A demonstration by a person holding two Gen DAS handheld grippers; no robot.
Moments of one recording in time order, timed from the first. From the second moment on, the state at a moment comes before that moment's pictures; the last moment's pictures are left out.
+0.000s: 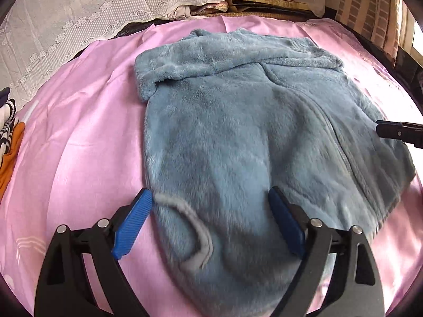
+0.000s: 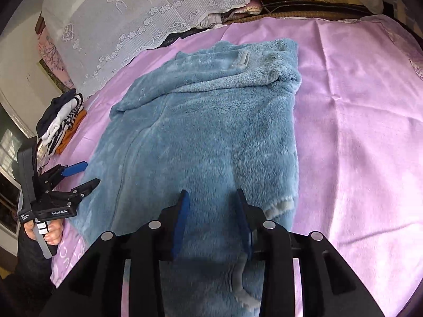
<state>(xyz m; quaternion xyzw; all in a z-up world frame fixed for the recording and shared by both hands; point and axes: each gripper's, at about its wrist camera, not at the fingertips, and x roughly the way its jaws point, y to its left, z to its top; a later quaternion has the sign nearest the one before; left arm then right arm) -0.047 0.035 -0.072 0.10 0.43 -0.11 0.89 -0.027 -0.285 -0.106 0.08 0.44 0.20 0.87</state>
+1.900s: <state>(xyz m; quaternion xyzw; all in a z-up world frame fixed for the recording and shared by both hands) 0.001 0.026 -0.005 0.13 0.36 -0.04 0.92 0.003 -0.222 -0.045 -0.01 0.37 0.23 0.90</state>
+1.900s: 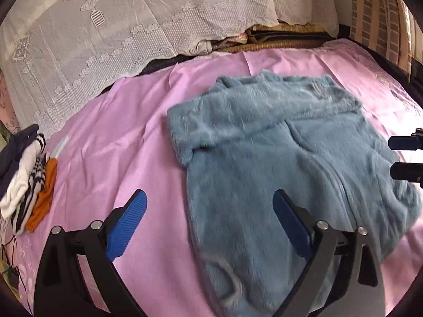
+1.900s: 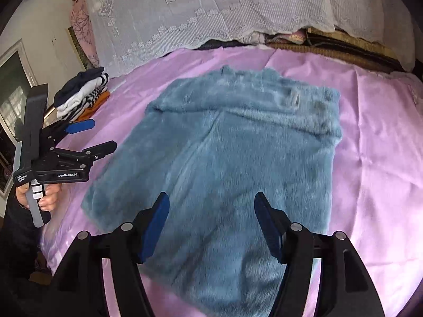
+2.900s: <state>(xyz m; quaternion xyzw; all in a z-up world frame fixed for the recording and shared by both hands) 0.211 0.010 -0.028 0.08 0.38 0.02 0.92 0.246 -0.206 -0.057 0.12 0.39 0.15 0.90</state>
